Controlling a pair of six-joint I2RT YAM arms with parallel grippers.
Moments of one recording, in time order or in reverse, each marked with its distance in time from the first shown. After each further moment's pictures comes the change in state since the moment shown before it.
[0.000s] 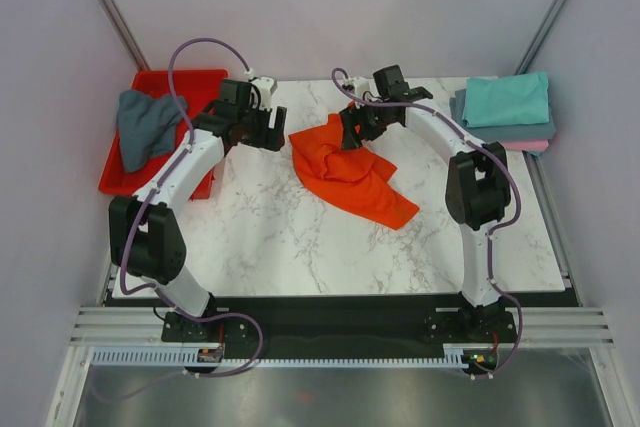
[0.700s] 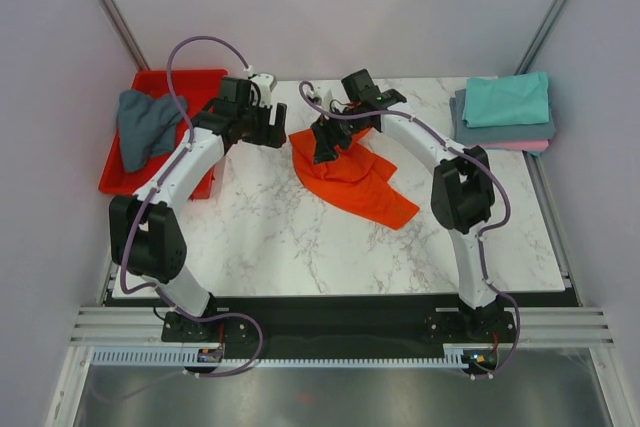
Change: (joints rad) left arm -0.002 0.004 0.012 0.009 0.019 -0.028; right arm 0.145 0.043 0.102 -0.058 -0.180 -0.150
